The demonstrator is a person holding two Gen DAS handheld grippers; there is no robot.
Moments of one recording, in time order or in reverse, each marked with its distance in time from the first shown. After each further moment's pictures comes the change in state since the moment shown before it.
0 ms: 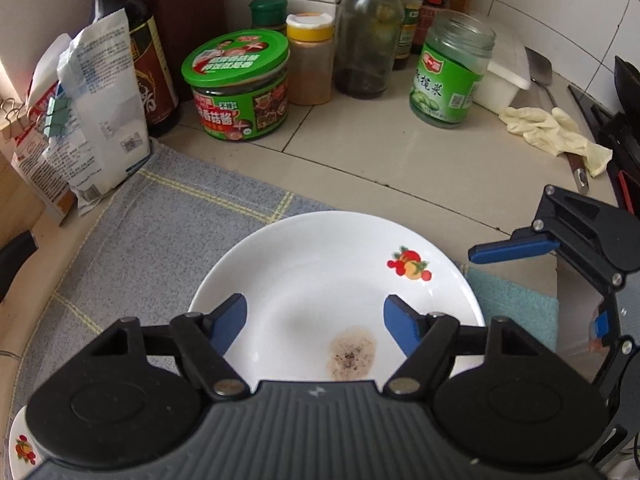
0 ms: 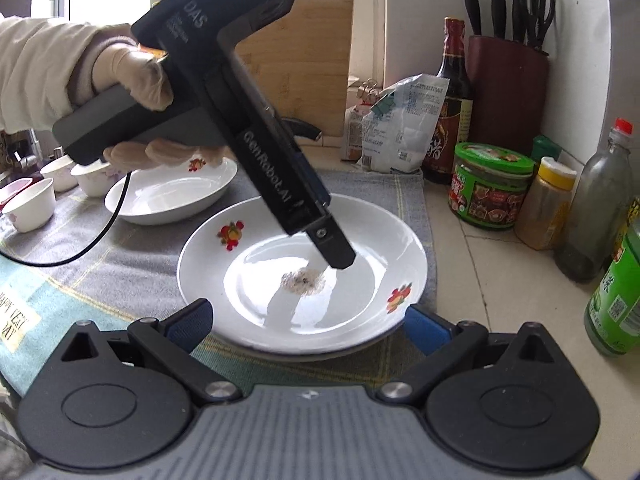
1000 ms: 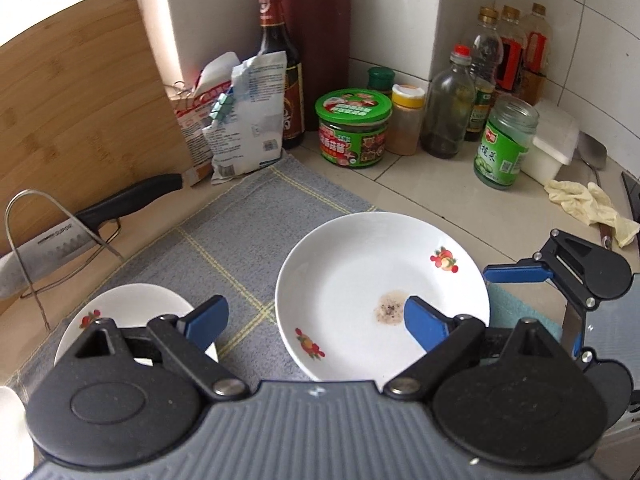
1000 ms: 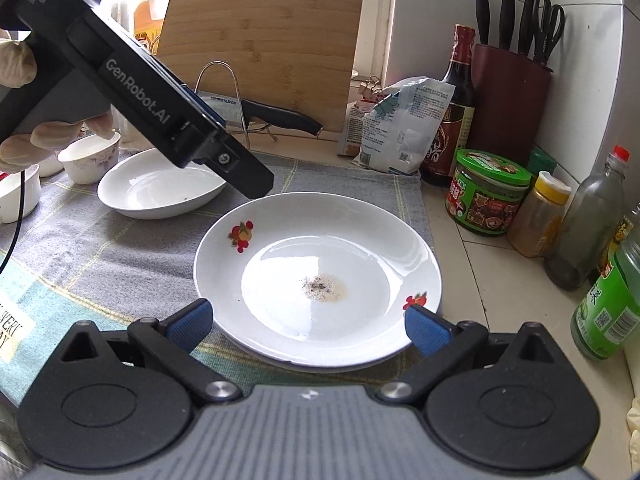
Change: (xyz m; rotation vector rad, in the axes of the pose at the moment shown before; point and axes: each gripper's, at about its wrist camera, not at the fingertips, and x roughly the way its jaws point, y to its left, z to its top) left arm -0.096 -0.002 -0.075 -0.261 -0.202 0.229; right arm 0.002 0.029 0.012 -0.039 0.063 -0.083
